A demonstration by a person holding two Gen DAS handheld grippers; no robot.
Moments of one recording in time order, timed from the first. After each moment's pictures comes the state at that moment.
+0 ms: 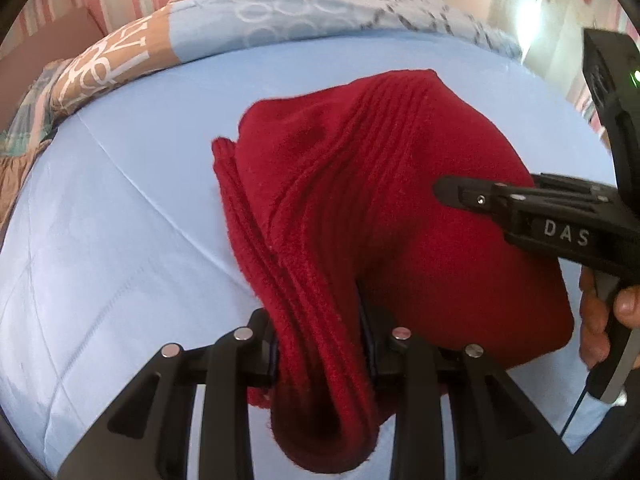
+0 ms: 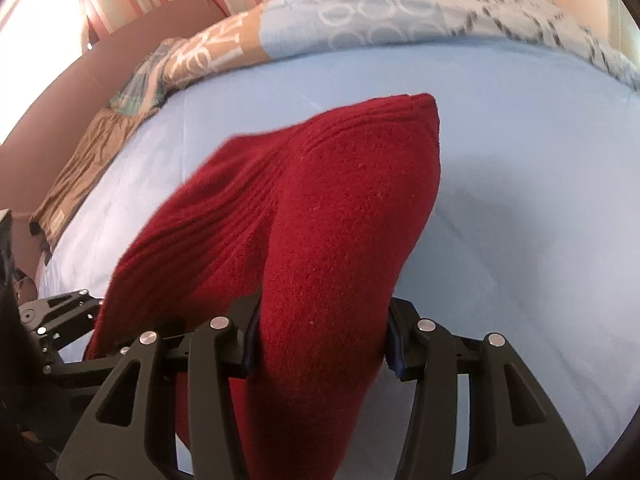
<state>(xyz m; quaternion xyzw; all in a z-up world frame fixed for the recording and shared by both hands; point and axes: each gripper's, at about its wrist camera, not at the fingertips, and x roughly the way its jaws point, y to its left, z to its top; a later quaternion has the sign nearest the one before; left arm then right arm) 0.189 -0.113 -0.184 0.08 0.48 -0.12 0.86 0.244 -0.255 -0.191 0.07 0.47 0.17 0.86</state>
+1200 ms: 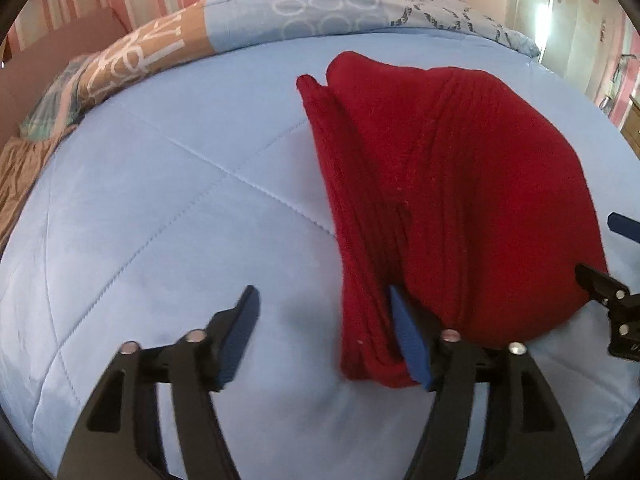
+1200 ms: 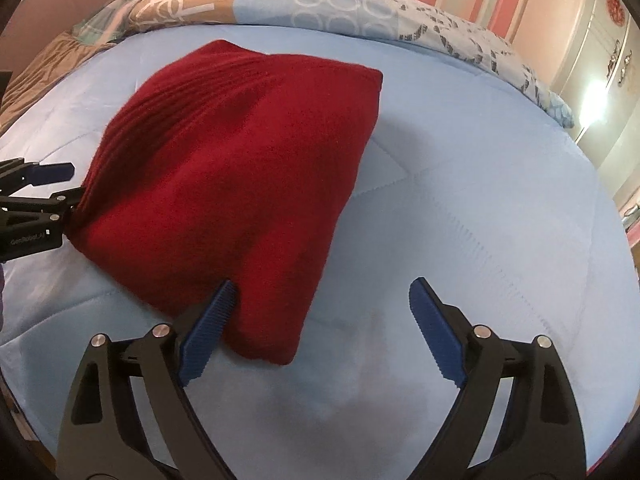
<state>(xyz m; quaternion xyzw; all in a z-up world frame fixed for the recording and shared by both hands) 0.169 -0.047 -0.220 0.08 0.45 -0.09 0.88 0.135 -0.249 -0.223 -0.09 0.46 0.04 0.88</state>
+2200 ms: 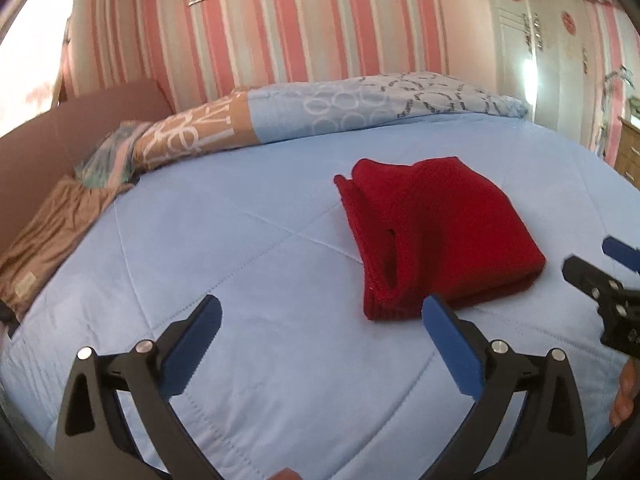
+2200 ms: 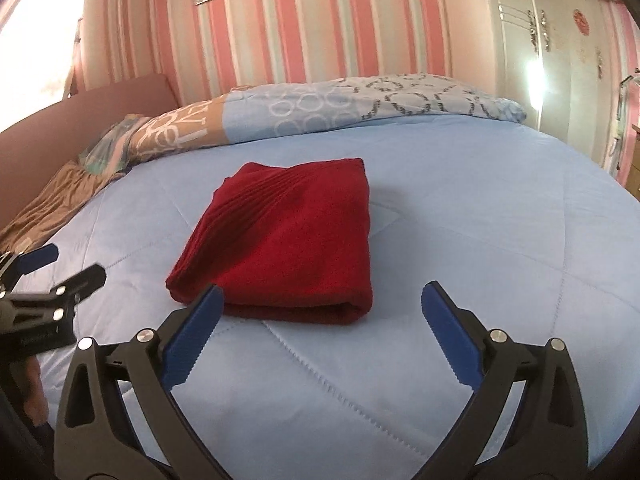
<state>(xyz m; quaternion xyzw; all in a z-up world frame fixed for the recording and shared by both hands) 0.029 -0.023 -0.141 0.10 0.29 -0.07 0.95 0.020 -0.221 -0.165 0.06 0.29 0.00 0.96</state>
